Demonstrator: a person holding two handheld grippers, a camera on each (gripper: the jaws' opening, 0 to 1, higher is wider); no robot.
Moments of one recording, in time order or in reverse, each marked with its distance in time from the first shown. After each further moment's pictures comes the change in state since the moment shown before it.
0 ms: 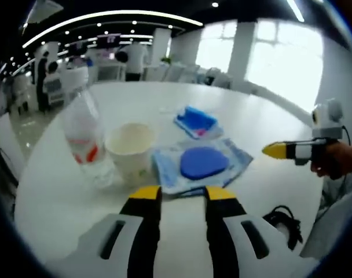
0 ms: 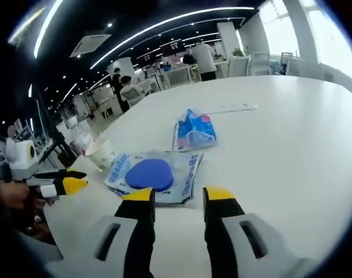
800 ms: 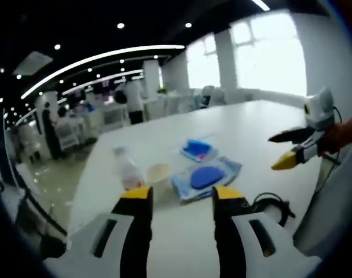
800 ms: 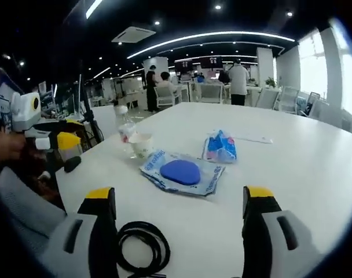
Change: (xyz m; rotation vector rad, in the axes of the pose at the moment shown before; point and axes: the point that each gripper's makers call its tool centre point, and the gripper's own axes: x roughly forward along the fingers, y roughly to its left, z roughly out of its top) left arm -0.127 -0.003 0.044 0.204 -0.173 0.062; right arm -0.078 0.052 0.008 -0.262 -0.068 0.119
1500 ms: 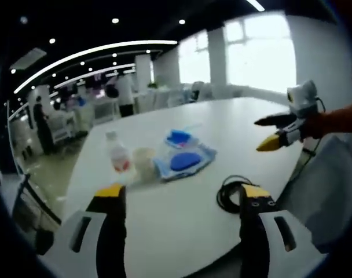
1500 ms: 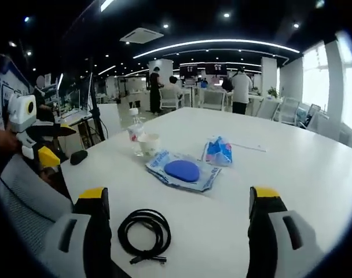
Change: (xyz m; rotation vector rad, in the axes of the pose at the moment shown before) left arm -0.057 -0.045 -0.025 -0.037 0.049 -0.103; right arm -0.044 0.007 0.002 -0.085 -0.018 -0.001
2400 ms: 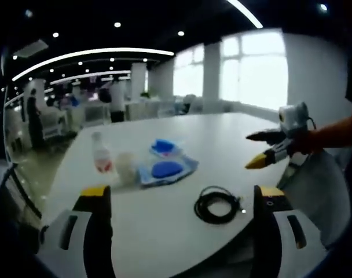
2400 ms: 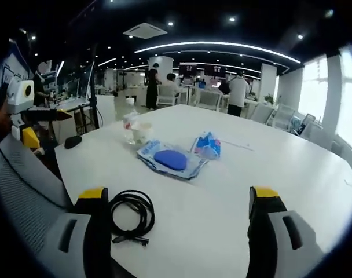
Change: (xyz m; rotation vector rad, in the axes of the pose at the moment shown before) left arm -0.006 -0.029 0.005 -0.070 -0.106 -0.078; right arm -0.019 -0.016 -0.028 -0.073 0.032 -0.050
